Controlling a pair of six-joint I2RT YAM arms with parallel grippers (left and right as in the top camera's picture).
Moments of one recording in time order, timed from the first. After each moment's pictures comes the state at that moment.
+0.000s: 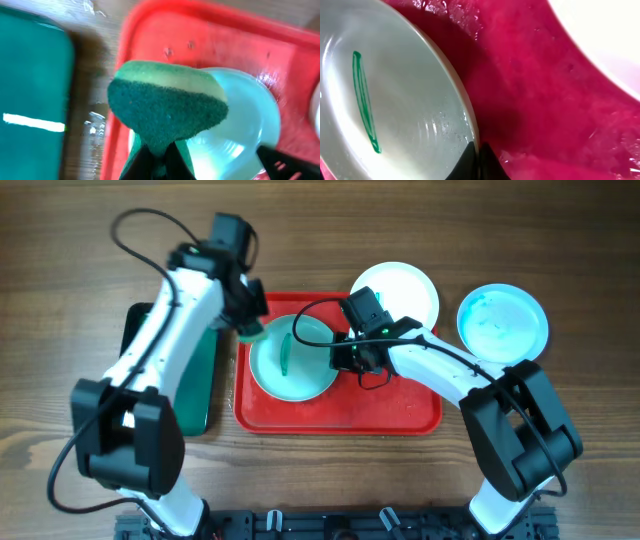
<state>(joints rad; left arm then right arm) -0.26 1.83 1.48 -1.03 0.02 -0.46 0.55 1.87 1.07 -0.41 -0.22 0.69</state>
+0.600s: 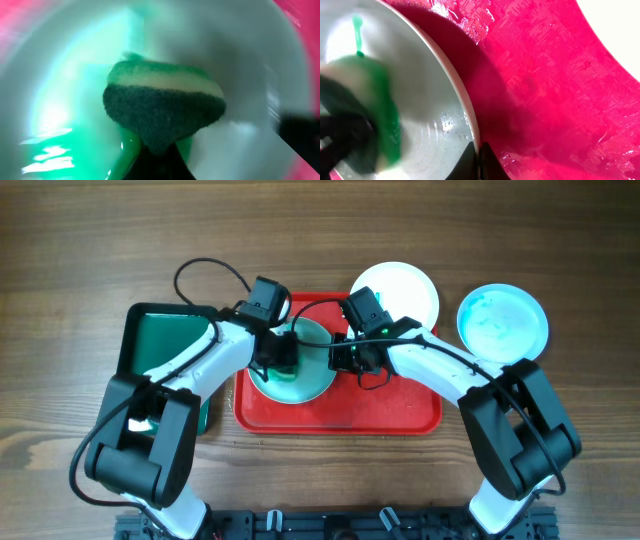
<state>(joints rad) -0.38 1.81 1.06 -0.57 0.20 -0.32 0.55 1.87 1.07 -0.40 -0.25 0.67</state>
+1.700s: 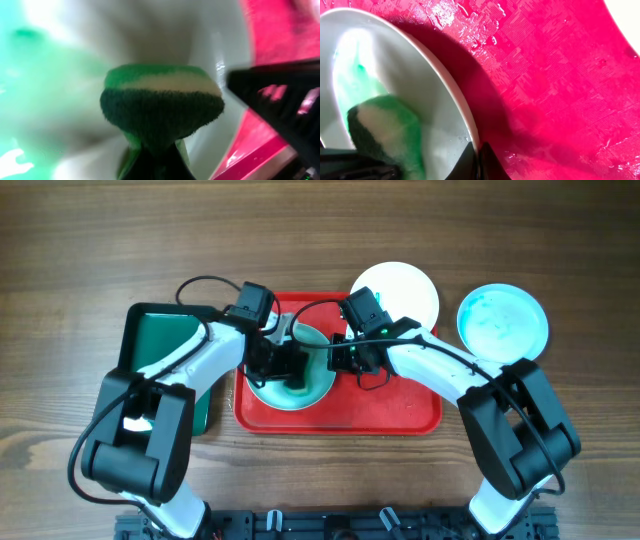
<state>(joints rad) -0.33 1.82 1.03 -0.59 0.49 -0.26 0.55 1.87 1.07 -0.40 -0.27 0.66</state>
